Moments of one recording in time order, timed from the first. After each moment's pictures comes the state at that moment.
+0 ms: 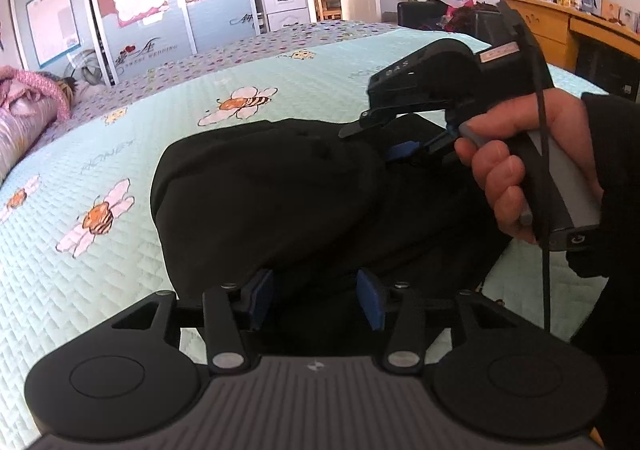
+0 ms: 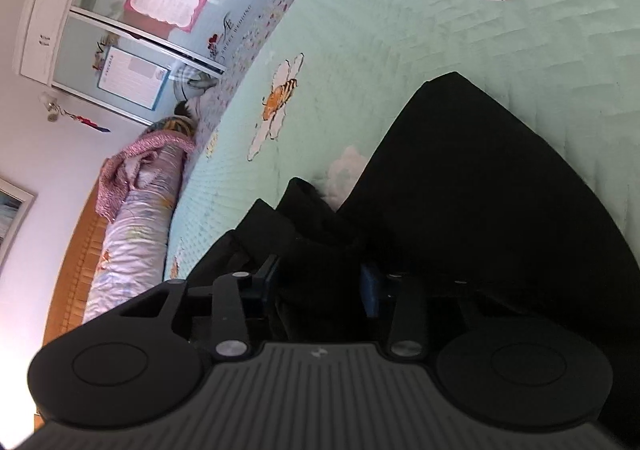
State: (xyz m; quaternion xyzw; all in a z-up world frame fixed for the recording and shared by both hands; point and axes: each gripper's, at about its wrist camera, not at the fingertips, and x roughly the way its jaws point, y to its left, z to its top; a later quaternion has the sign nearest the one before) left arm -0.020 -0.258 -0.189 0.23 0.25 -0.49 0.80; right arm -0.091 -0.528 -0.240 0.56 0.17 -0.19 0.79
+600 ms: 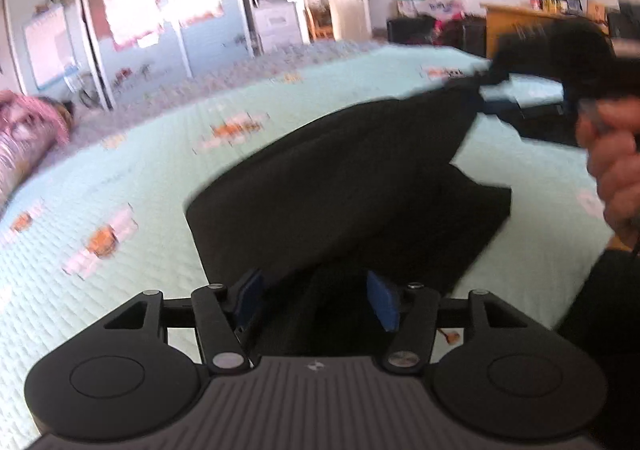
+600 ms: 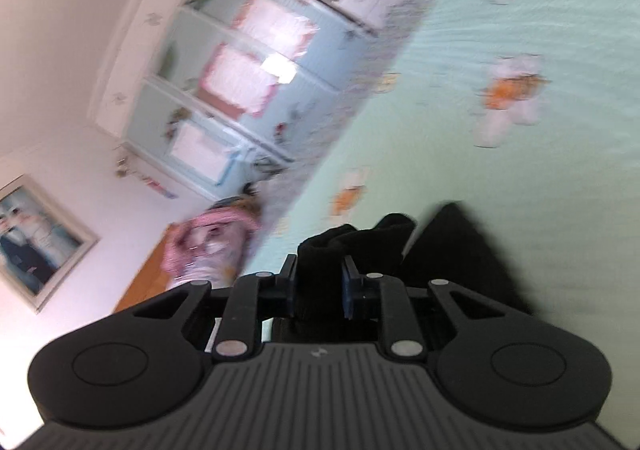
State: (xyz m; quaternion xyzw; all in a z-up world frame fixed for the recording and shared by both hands) left arm -0.048 -0.257 -0.175 0.24 0.23 -0.51 0.80; right arm -0.227 -0.507 -0.208 0.53 0.03 -0.22 0.82
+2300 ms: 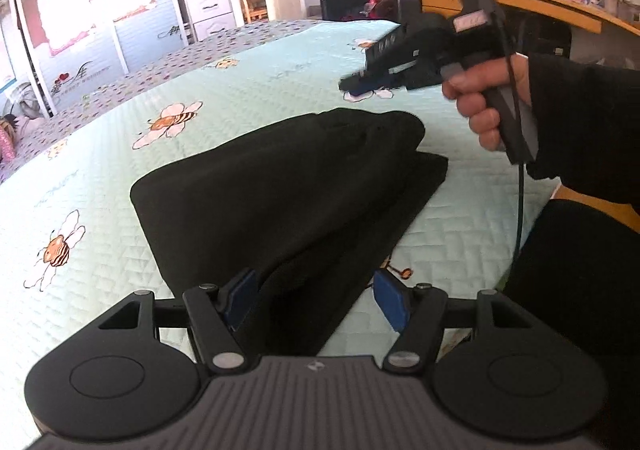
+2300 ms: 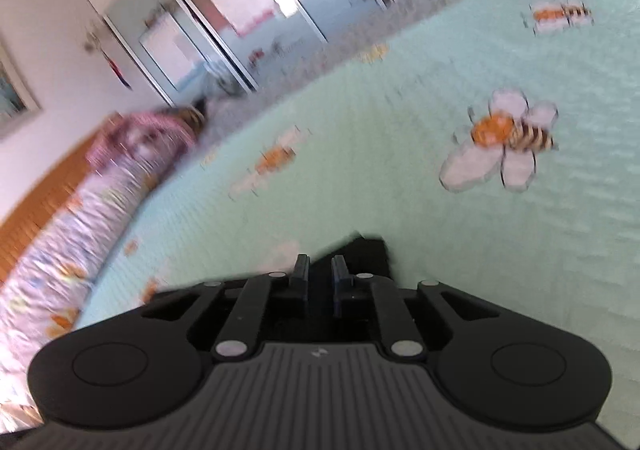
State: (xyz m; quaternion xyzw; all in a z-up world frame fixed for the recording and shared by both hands) left arm -0.066 -0.239 -0.167 0.27 0.23 -0.57 0.74; right arm -0.172 -0.562 -0.200 0.36 0.15 -0.20 0.90
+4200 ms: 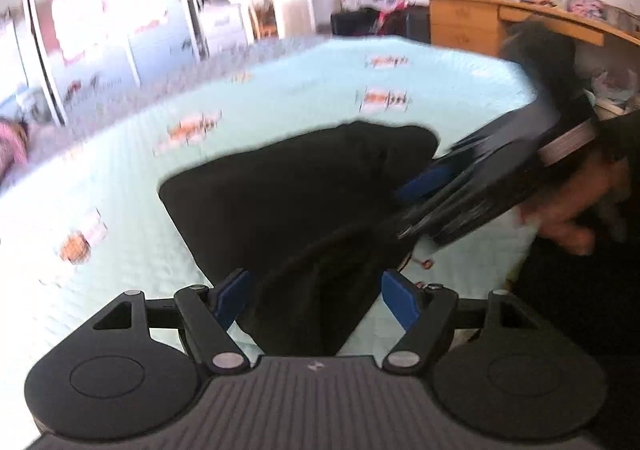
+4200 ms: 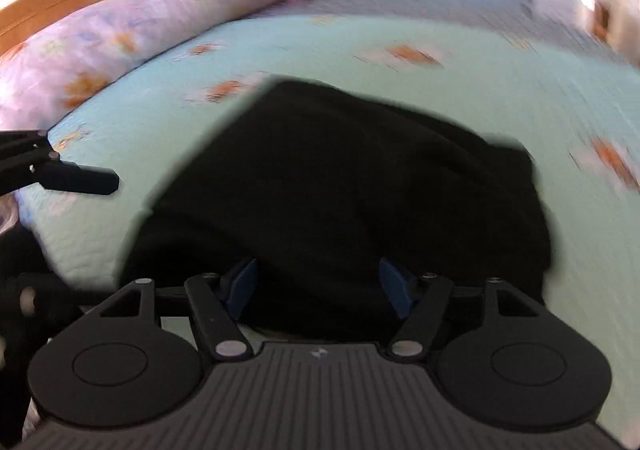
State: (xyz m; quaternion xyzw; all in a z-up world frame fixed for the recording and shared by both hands) left arm -0.056 -0.216 -0.158 0.26 0.23 -0.57 0.75; right arm -0.154 -0.416 -0.208 0.15 0.33 -0.11 0.92
